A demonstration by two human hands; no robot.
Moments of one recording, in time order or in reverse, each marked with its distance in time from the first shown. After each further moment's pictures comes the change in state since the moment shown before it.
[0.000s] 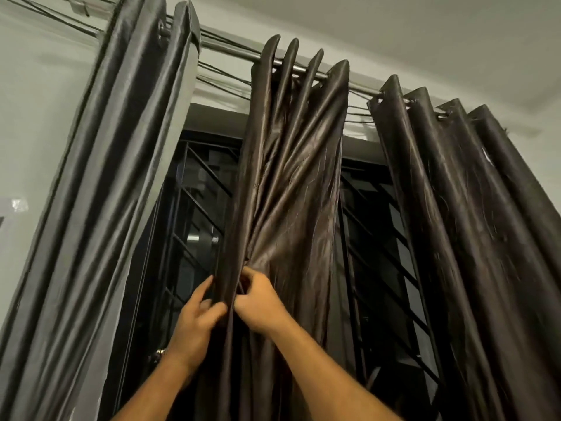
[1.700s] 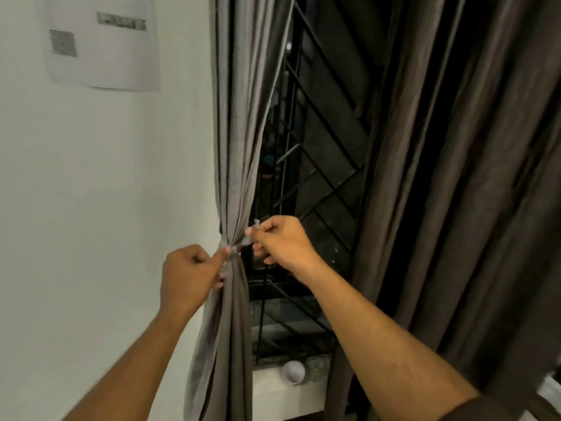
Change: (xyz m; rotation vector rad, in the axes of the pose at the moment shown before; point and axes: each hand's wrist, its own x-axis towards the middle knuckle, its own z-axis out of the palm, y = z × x) left_hand -0.340 -0.048 -0.285 0.392 0.270 -0.439; right_hand -0.277 -0.028 0.287 0.047 -0.039 0.743
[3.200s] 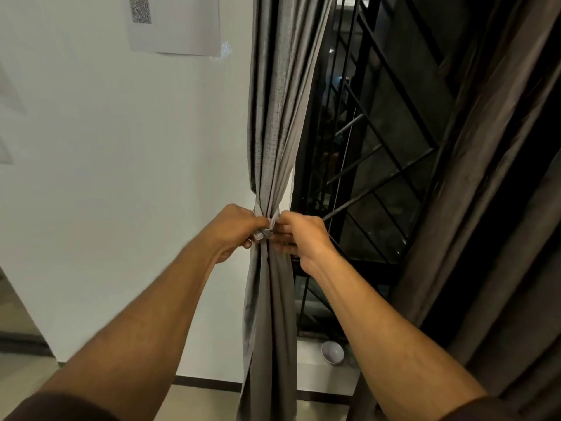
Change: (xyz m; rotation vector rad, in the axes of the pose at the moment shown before) left_hand 0.030 0.017 0.002 0.142 -0.208 -0.292; right_hand 0.006 0.028 0.035 0.399 -0.154 0.296
